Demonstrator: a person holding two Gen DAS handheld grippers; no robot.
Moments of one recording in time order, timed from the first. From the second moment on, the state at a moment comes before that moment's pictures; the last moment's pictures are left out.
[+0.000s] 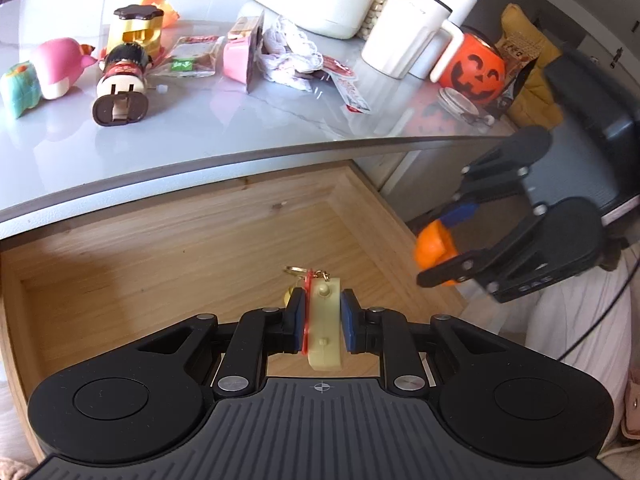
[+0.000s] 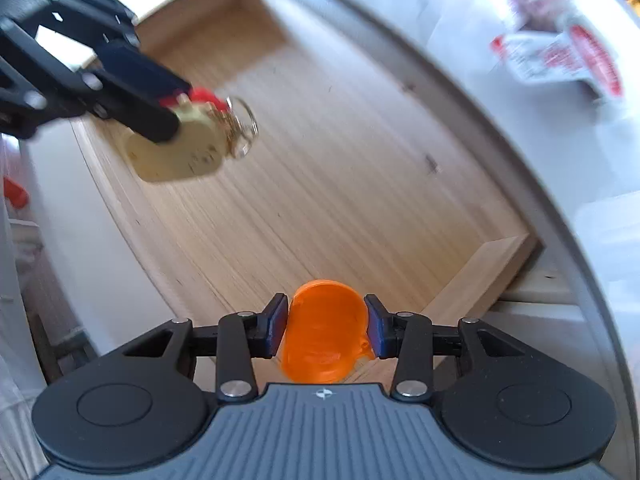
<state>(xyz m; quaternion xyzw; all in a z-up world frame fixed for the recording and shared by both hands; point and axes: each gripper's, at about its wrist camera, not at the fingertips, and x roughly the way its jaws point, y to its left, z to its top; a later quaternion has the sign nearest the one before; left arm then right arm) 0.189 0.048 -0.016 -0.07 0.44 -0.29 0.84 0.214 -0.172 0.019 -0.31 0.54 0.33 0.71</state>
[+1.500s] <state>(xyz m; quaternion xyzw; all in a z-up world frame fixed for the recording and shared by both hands) 0.162 0.169 0.041 -0.10 0.22 0.00 0.97 0.280 -0.079 0.105 -0.05 0.29 0.18 0.94</state>
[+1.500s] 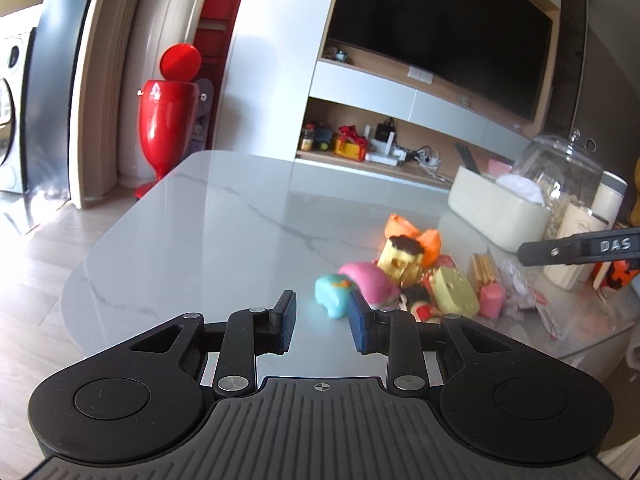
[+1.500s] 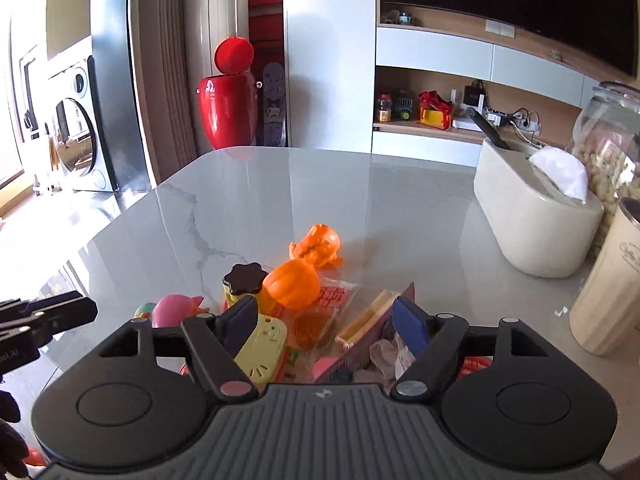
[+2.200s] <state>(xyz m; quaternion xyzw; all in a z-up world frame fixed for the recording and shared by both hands) 0.005 0.013 -0.007 -0.04 0.35 0.01 0.93 0.031 -0.172 -0.003 -0.08 0.32 0.15 0.93</state>
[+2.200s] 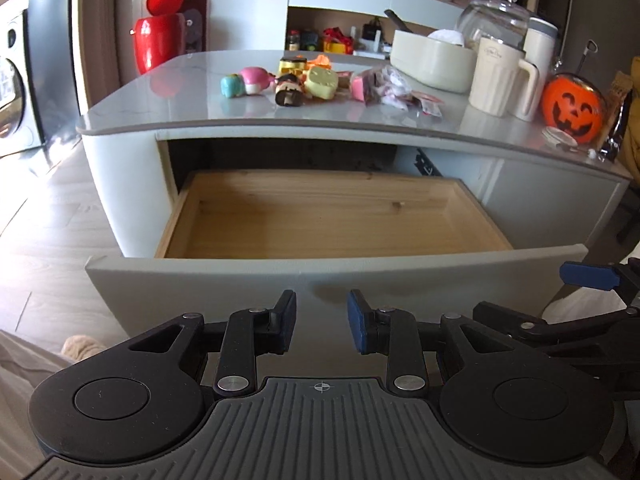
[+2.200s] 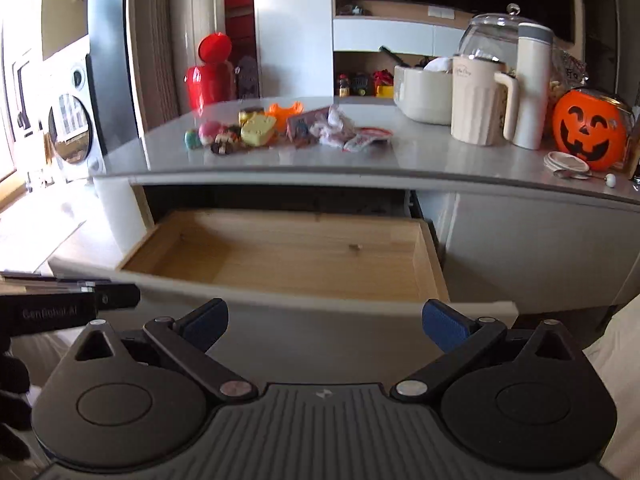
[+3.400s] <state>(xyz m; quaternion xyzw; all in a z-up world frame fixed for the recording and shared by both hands) 0.104 0.029 -0.040 -0.10 0.34 0.01 0.94 0.137 -0.160 -0.040 -0.02 0.33 0.08 0.94</state>
